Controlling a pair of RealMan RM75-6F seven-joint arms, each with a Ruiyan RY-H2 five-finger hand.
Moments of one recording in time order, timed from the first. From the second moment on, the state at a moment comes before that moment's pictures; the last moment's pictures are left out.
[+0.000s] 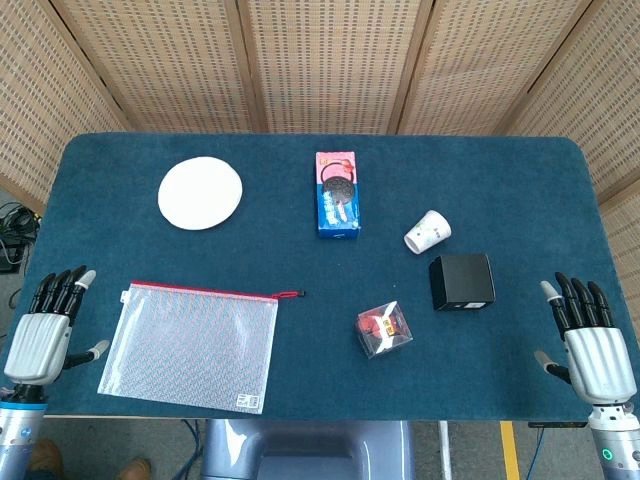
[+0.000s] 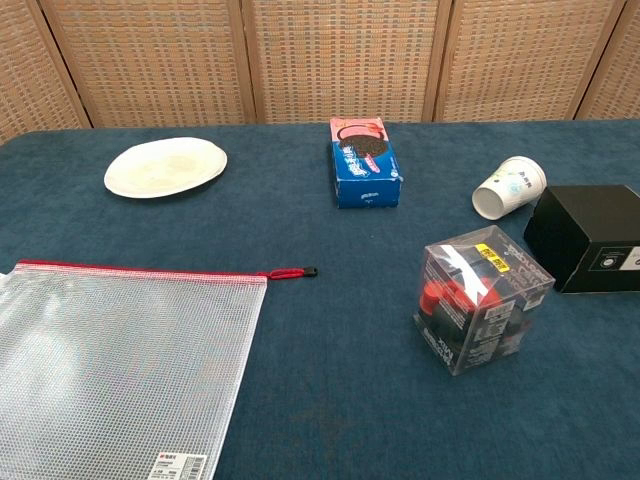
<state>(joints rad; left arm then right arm) -0.23 -1.24 0.09 -1.60 1.46 1.60 0.10 0.08 -1.17 0.07 -1.54 -1.62 1.60 -0.11</state>
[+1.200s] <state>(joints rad) -0.89 -1.76 -0.27 -1.52 0.67 0.98 0.74 0.11 -1.17 0.09 -1.49 -1.53 1.50 -0.06</state>
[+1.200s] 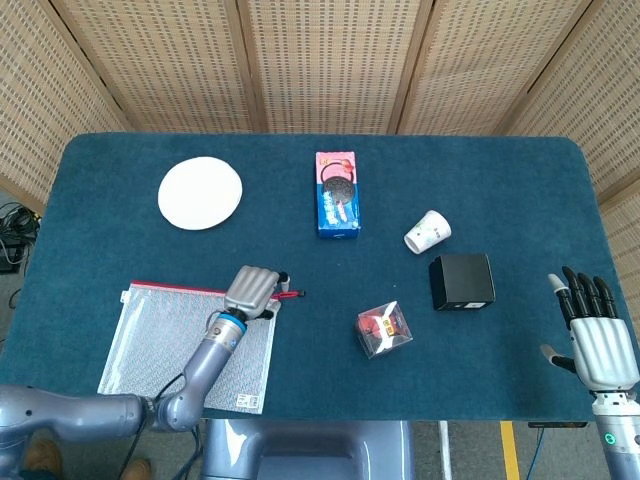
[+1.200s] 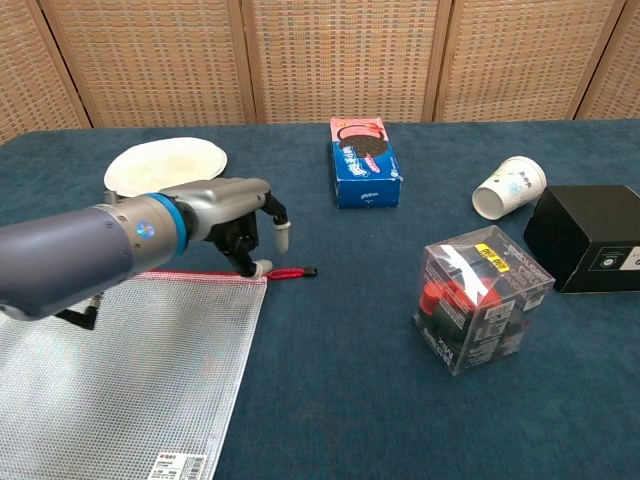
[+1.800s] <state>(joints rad) -0.96 -1.87 -0.28 -1.36 0.57 0.98 0.75 0.12 -1.17 0.09 -1.49 -1.51 1.48 -0.05</state>
